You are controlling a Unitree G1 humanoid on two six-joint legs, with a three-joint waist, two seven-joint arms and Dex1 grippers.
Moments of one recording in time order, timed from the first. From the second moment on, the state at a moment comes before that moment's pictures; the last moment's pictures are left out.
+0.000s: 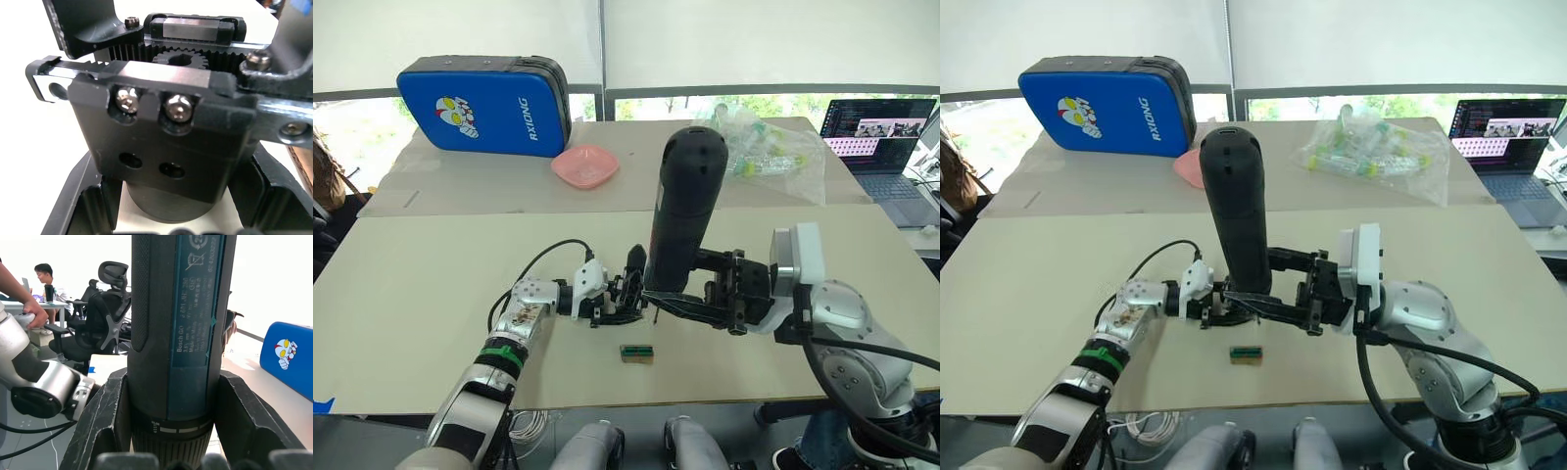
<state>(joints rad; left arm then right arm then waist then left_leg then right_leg) -0.60 0.32 -0.21 0.66 -0.17 -0.22 -1.30 -0.27 -0.57 0.03 -0.63 0.77 0.36 0.86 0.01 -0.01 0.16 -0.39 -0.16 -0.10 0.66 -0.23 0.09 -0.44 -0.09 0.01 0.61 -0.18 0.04</state>
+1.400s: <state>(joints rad) -0.28 0.38 -0.15 0.21 -0.20 -0.02 -1.08 -0.26 -0.59 0.02 -0.64 0.77 0.36 0.87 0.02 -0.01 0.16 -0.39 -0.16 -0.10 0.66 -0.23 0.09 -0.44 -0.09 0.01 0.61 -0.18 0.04</state>
